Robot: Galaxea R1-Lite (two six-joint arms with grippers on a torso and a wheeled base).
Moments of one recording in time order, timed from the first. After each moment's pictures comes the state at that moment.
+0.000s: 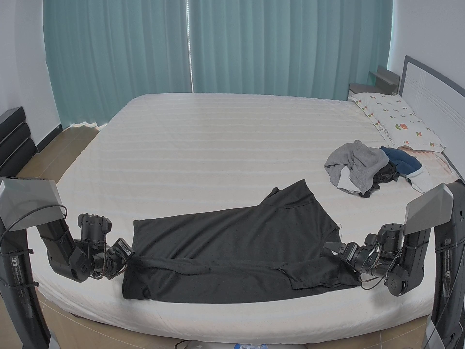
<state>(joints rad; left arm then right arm) -0.04 2.23 -0.54 -0.86 -0.04 -0.87 0.09 2.48 -0.42 -1.55 0.35 0.69</state>
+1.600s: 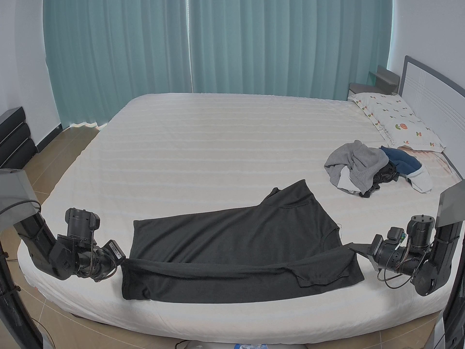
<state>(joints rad) -0.04 1.98 -0.47 -0.62 -0.04 -0.77 0.00 2.17 -0.18 -1.55 0.51 0.77</state>
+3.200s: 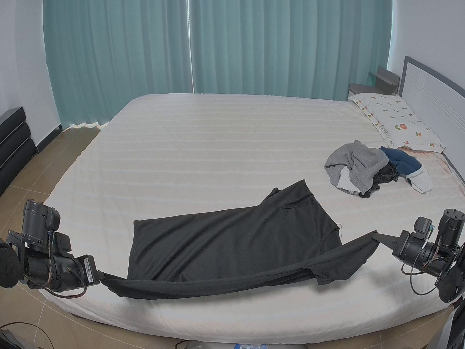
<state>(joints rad) -0.10 1.42 -0.45 -0.02 -0.08 -0.46 -0.07 1.89 -0.02 -1.55 0.54 0.57</state>
